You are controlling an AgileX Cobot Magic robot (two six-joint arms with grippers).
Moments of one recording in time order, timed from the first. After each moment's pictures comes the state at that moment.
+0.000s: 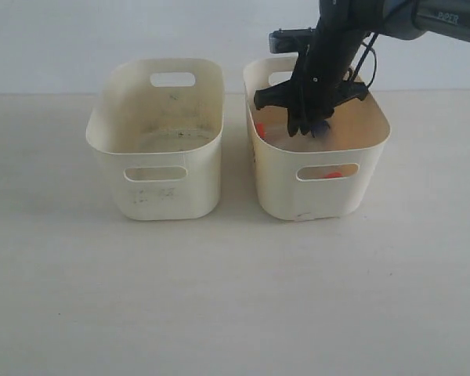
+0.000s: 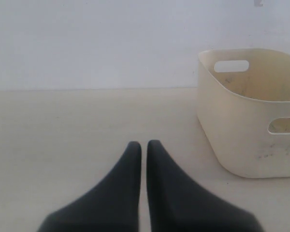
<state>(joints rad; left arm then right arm) -0.01 0.00 0.00 0.03 0.21 -0.03 0.24 2.31 -2.00 0.09 1.02 0.05</state>
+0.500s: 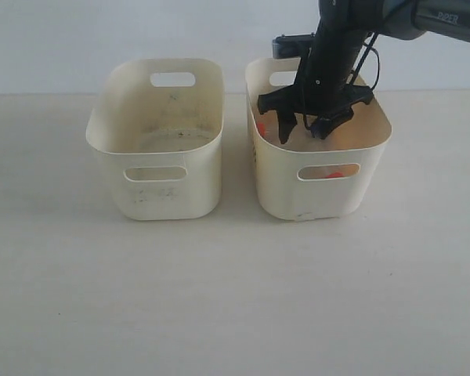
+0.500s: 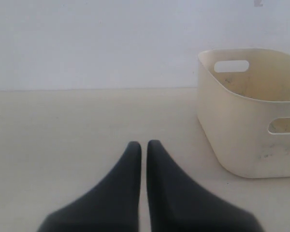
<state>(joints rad) -0.01 0.00 0.00 0.03 0.21 -0.03 0.24 2.31 -2.00 0.06 1.08 0.09</state>
